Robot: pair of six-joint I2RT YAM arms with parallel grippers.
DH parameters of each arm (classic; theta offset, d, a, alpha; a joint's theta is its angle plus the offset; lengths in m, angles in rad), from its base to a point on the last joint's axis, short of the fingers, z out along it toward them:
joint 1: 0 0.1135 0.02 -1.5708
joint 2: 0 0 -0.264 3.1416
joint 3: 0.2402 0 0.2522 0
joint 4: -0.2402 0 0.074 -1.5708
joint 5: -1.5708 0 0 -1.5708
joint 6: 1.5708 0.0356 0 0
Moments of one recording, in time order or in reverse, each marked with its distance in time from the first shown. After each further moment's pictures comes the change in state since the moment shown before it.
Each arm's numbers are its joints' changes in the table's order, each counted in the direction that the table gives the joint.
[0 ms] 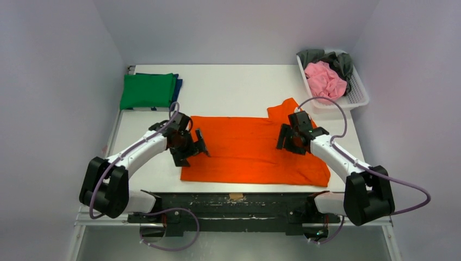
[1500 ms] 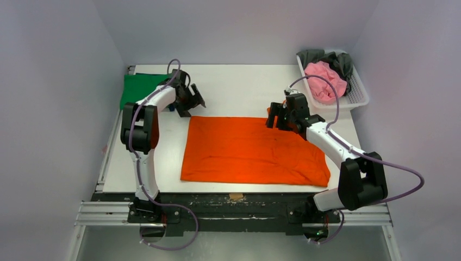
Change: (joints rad) left arm 0.236 0.743 0.805 0.140 0.066 0.128; right arm 0.000 0.133 0.218 0.270 0.119 -0.143
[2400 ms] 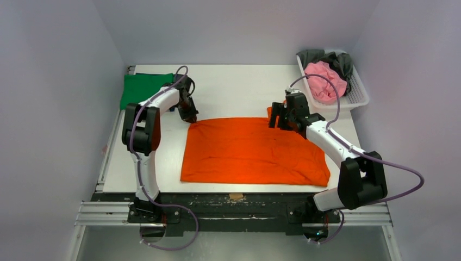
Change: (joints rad) left arm -0.045 -0.016 -0.017 -0.204 0.078 0.118; right arm 0.000 0.005 0.014 -0.033 -0.058 -0.022
